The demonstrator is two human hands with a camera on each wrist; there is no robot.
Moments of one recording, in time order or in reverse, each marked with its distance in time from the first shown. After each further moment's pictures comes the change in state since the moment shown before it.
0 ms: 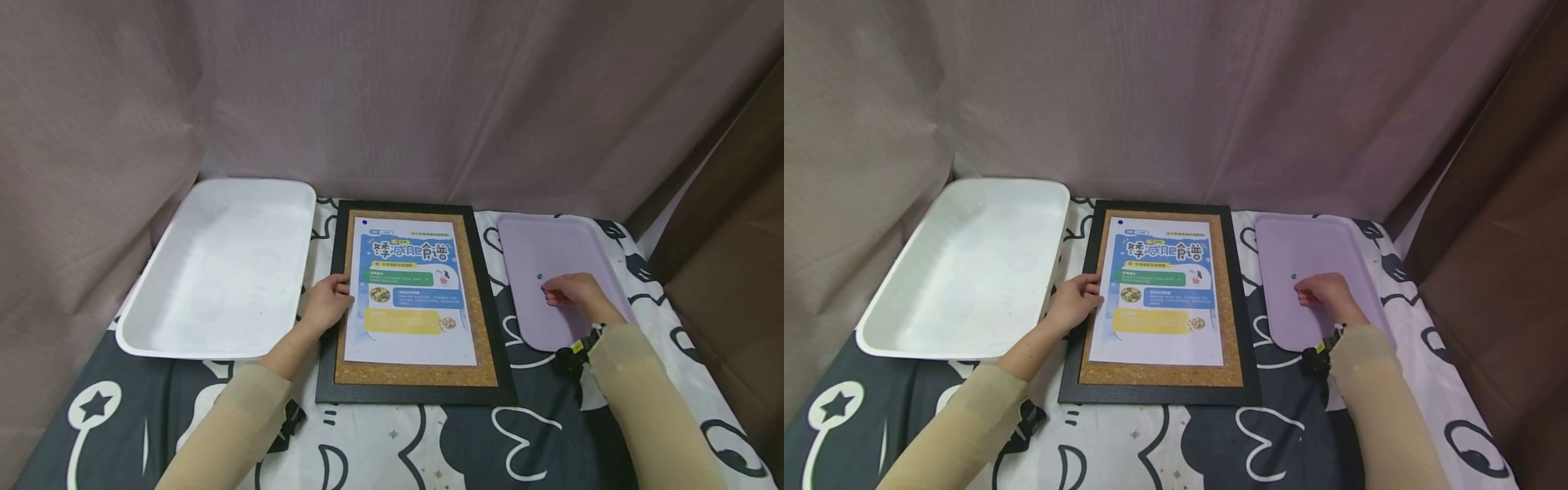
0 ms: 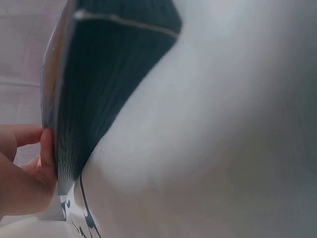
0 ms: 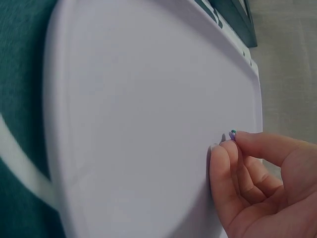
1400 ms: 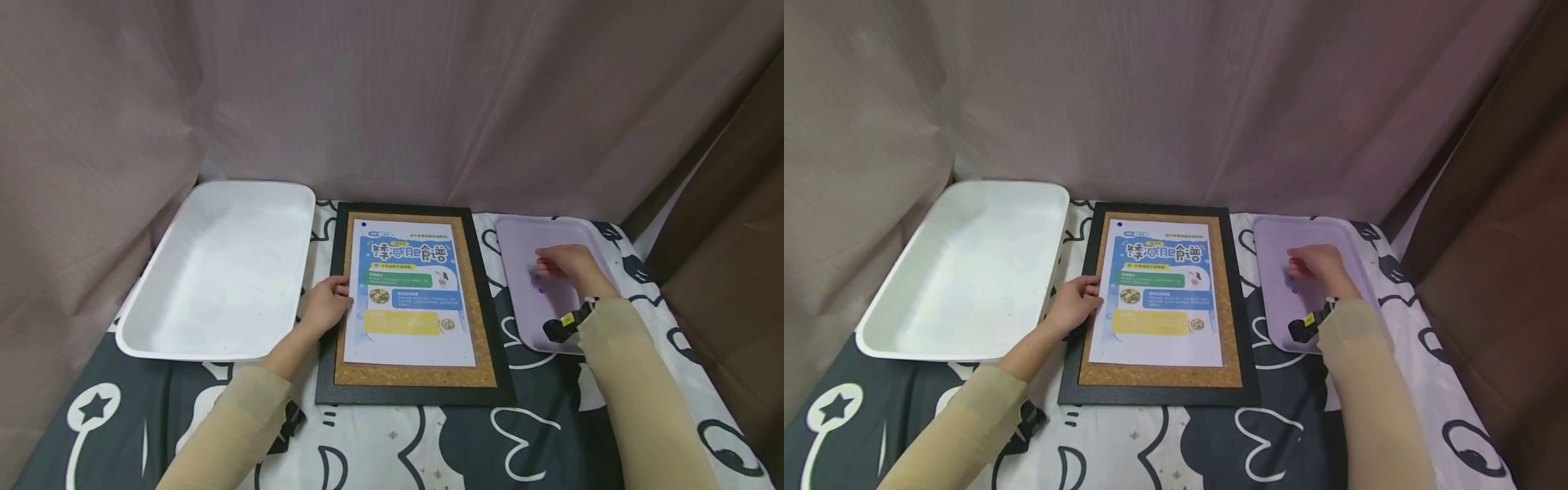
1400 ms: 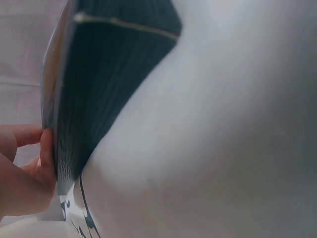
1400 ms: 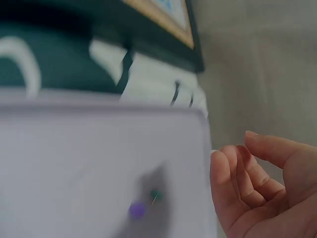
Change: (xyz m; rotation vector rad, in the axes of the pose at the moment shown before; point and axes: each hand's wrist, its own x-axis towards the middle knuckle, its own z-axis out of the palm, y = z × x) left_hand -0.001 0.001 0.001 -0.004 -0.003 -0.012; right_hand -0.007 -0.054 -0.003 0.013 0.024 -0.083
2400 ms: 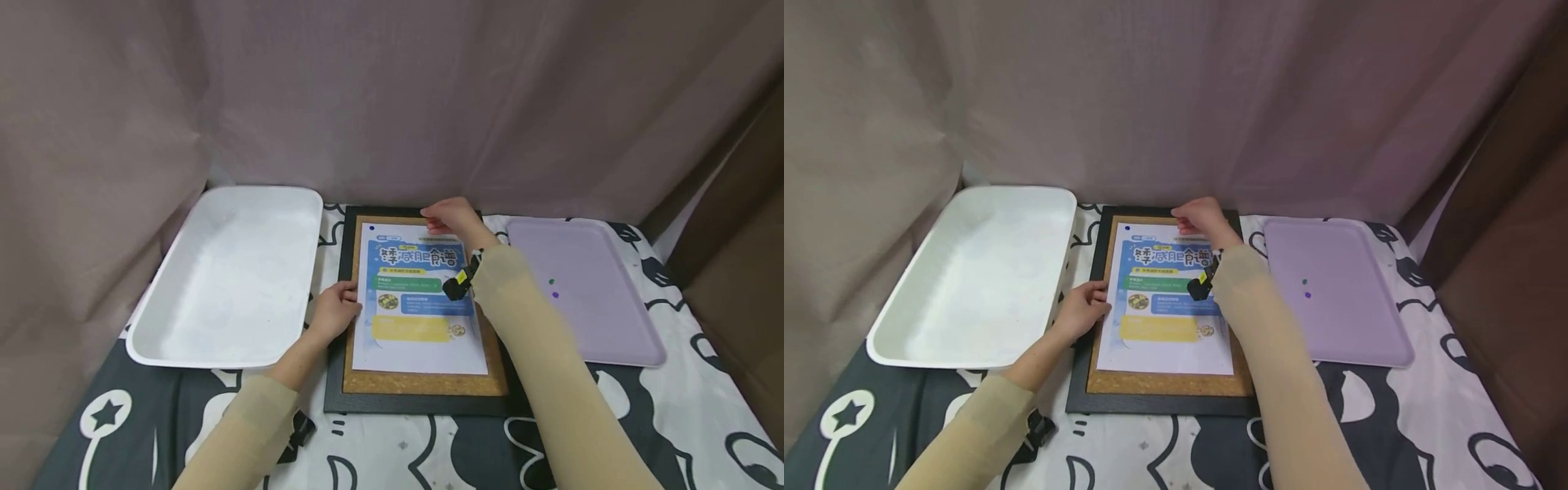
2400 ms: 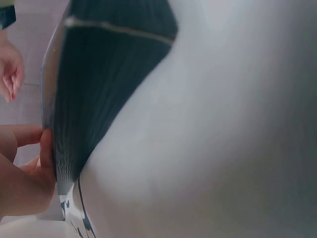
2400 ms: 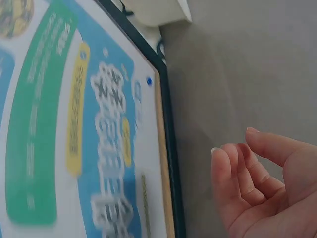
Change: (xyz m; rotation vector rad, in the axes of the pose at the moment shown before) left_hand -0.012 -0.003 -0.001 -0.021 0.026 0.006; right_hand 0.004 -0.143 0.174 0.049 -0.118 -0.197
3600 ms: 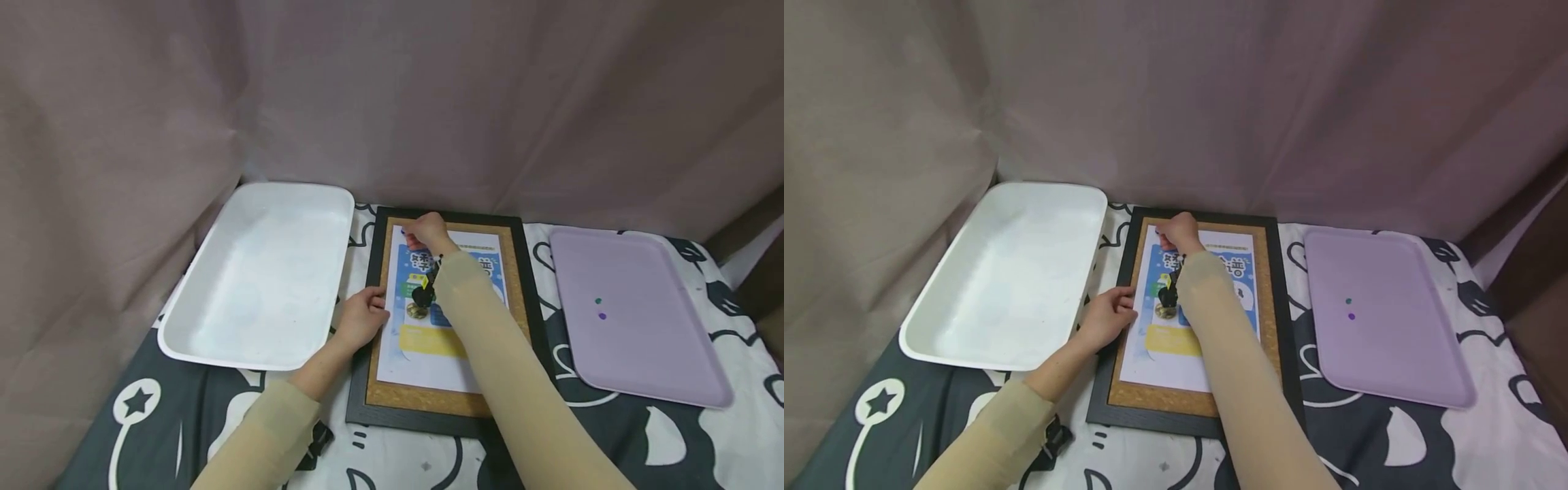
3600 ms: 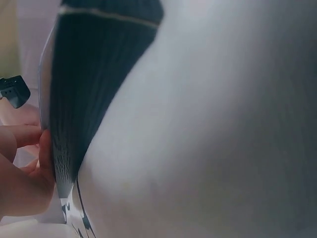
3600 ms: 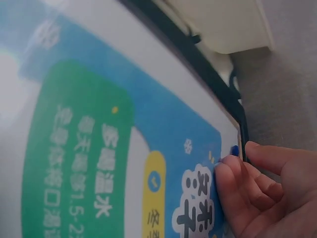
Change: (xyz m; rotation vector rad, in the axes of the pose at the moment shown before) left_hand -0.026 0.006 0.011 -0.015 0.012 0.047; right_hand 0.022 0.014 0.092 -0.025 -0.048 -0.036
